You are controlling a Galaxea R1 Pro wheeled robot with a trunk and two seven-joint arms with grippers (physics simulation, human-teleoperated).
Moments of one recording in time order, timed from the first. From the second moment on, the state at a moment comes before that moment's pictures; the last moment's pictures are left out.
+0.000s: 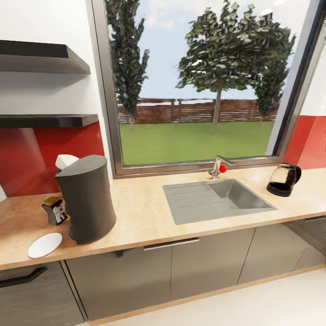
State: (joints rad) left arm -0.03 0.16 0.57 -0.12 -0.61 -0.06 0.04; right arm -0.23 -0.08 0.10 -0.04 -0.13 0.00 0.20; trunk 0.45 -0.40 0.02
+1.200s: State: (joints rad) left arm -0.03 0.16 0.58 -0.13 -0.60 -0.07 0.04; right arm -0.23 -0.05 0.09 -0.04 -0.13 0.00 0.20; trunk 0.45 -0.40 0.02
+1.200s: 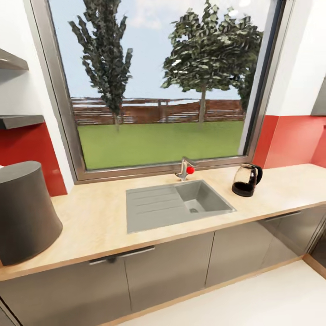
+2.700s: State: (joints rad) left arm 0.00 0.18 0.56 -0.04 -0.61 -0.07 -0.08; right arm -0.23 -0.05 0.09 -0.04 -0.13 0.00 0.20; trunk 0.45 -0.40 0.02
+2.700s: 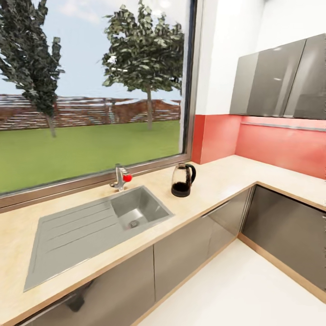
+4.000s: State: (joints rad) left arm 0.00 0.18 0.58 -0.05 -0.61 -0.07 -0.08; right arm -0.23 -0.05 0.09 -0.04 -0.13 0.00 0.20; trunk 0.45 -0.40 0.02
